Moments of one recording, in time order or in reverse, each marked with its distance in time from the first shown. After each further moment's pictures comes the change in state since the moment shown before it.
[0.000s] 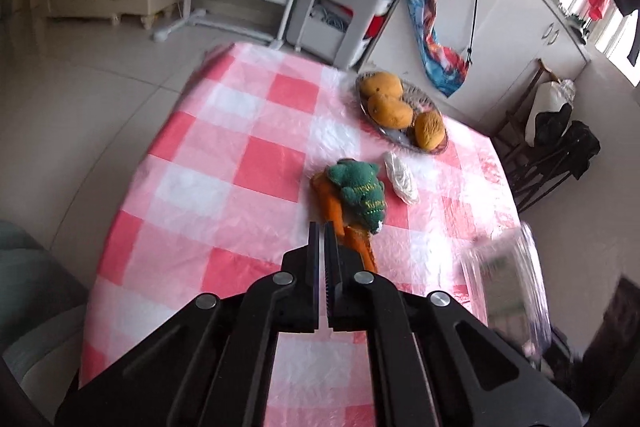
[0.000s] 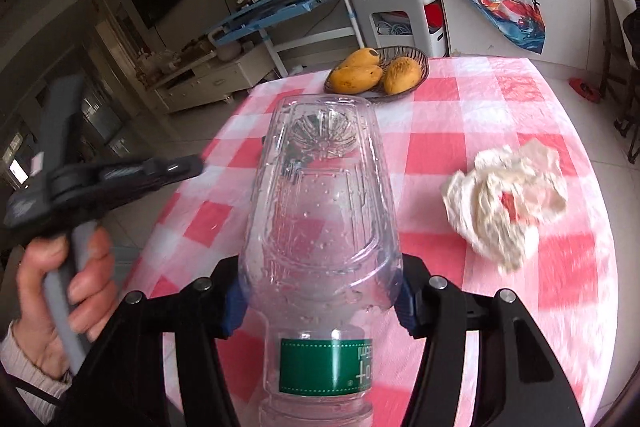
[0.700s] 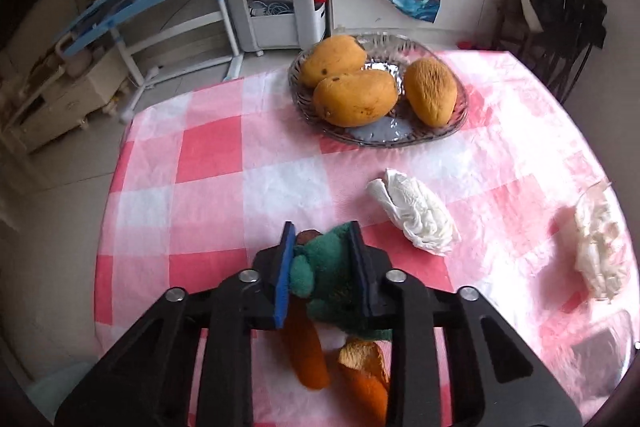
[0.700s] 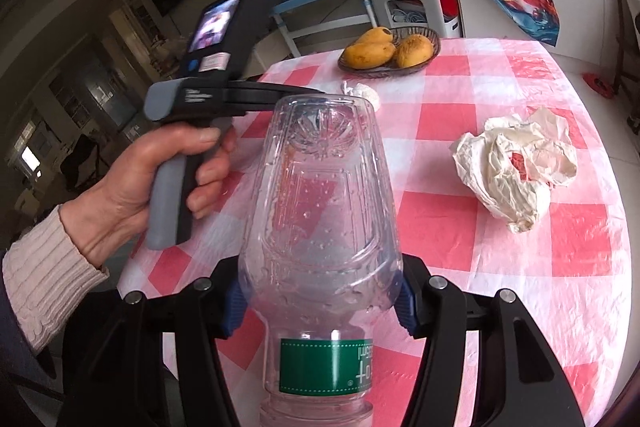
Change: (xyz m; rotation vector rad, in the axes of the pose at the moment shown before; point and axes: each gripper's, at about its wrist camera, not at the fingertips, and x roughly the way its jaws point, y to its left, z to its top) left arm 0.101 -0.073 0.050 0.442 0.053 0.138; right arm 0.007 -0.011 -0.013 -0.019 0.035 0.055
